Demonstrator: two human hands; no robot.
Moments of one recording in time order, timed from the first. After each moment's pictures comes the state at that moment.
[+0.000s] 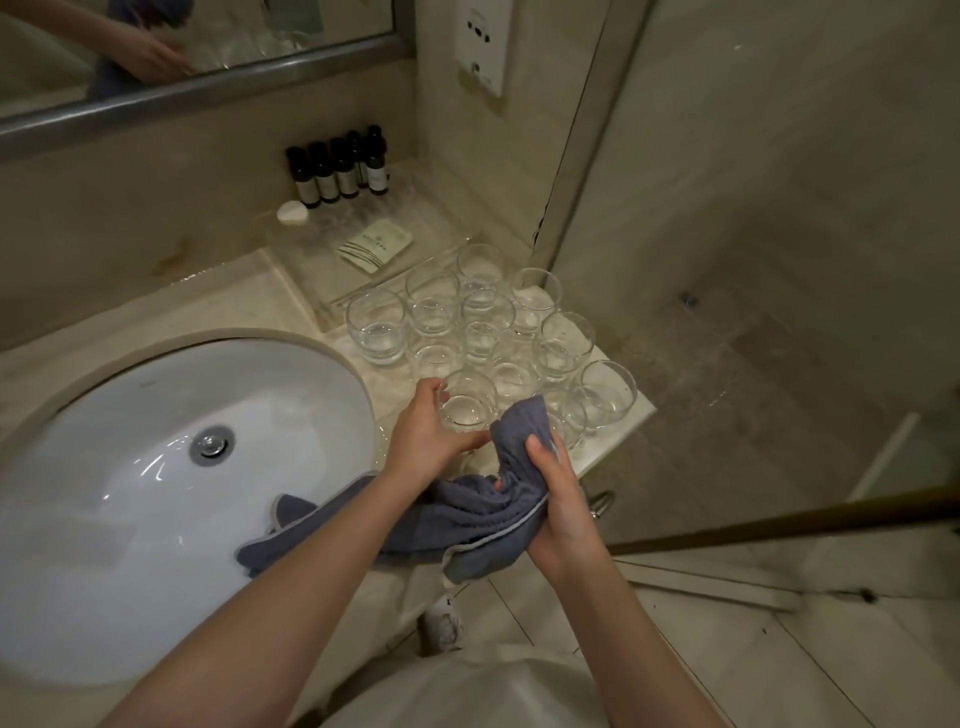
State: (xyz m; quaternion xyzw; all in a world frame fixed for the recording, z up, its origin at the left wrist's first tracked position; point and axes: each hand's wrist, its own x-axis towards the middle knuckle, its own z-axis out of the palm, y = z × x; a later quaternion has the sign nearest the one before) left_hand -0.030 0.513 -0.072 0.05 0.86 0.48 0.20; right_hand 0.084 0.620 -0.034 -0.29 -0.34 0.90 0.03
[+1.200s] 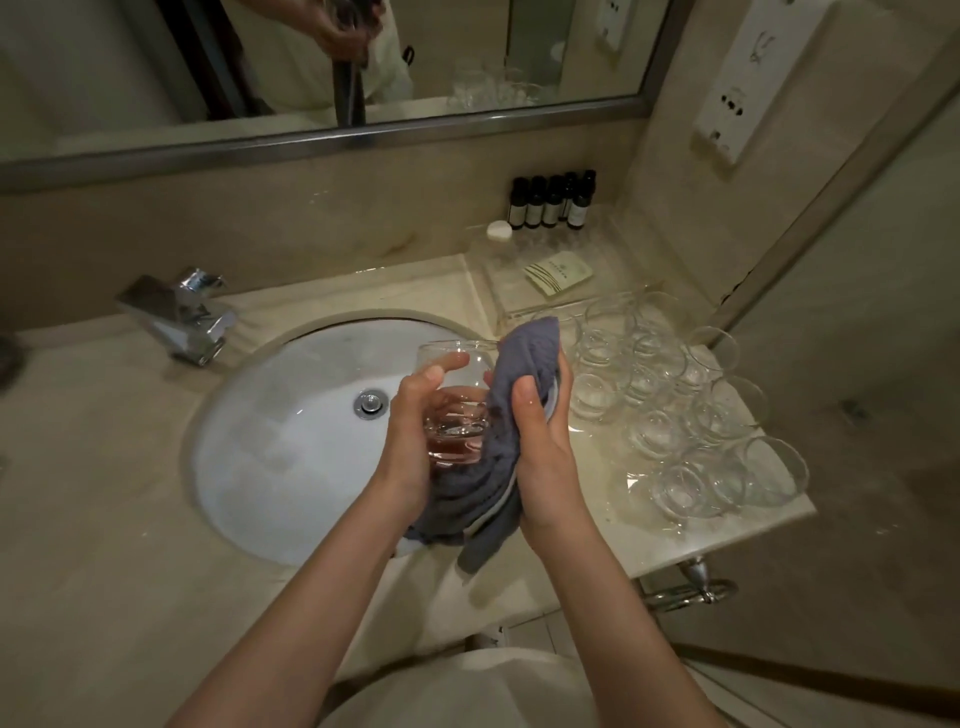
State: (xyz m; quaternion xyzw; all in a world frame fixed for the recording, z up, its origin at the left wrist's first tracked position) left_hand 0.017 0.377 0.052 -0.14 0.55 0.82 0.10; right_hand 0.032 0.481 0.051 -0.05 -0.56 0.83 -0.03
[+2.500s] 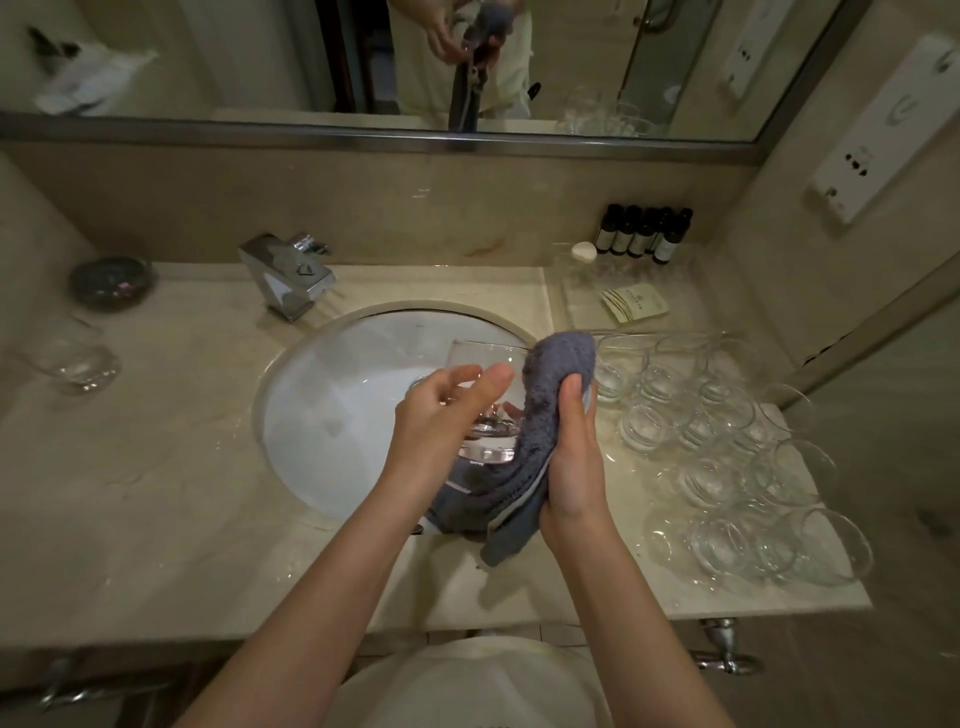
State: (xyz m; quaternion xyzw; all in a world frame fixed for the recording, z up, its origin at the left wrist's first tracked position) left_hand 0.043 0.354 0.065 -0.22 0.69 0.69 -0.01; right_hand 0.030 0.464 0.050 -0.10 -0.52 0.84 -0.11
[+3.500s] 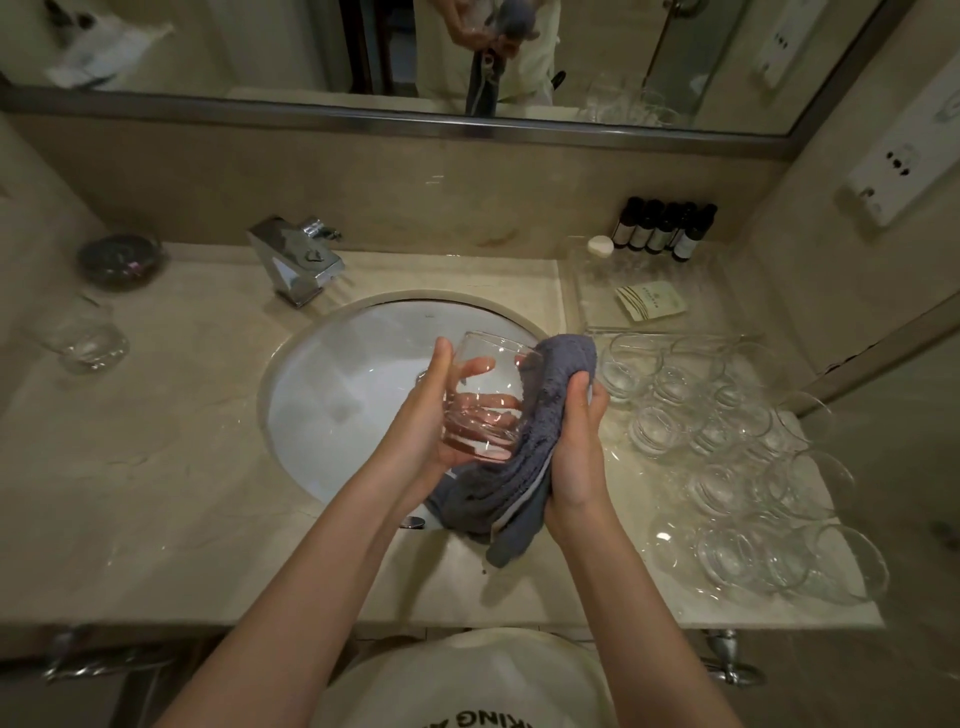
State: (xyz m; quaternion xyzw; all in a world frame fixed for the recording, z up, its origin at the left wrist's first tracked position) left_hand 0.032 0.341 0.050 -0.25 0.52 0.81 0.09; right_hand 0.014 0.466 0.035 -0.10 -0.58 0.80 -0.11
